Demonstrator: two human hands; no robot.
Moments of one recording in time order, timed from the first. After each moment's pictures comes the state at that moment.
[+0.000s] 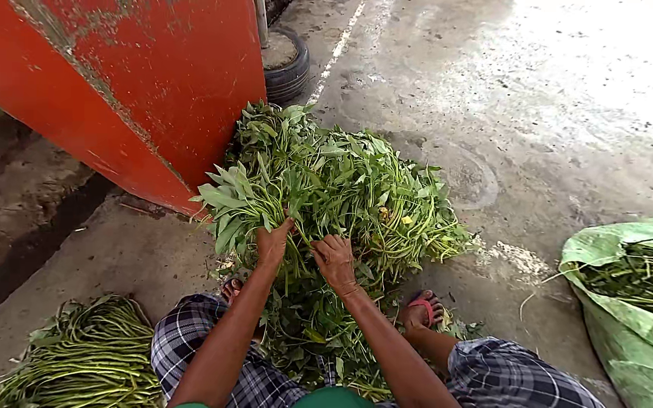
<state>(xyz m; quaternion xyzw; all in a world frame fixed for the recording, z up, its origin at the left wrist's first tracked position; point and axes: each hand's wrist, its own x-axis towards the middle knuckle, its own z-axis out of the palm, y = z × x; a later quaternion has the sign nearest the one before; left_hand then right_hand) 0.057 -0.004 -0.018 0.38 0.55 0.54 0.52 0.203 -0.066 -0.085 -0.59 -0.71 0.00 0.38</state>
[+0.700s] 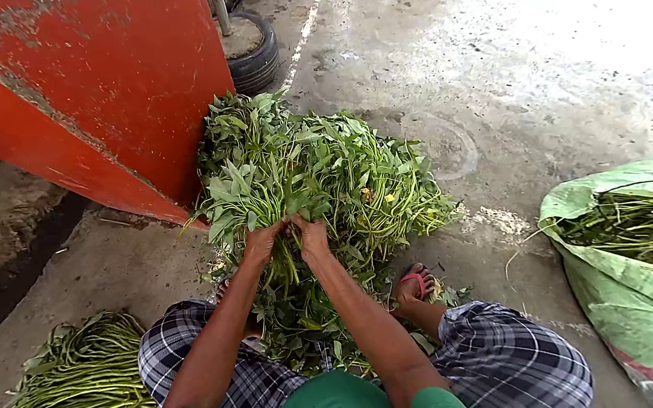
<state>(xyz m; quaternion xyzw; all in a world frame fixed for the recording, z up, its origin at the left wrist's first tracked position) 0.064 -0.009 -0.024 0.40 0.52 0.45 0.61 0.168 -0.036 -0.020 -0.54 -0.12 0.53 0.65</state>
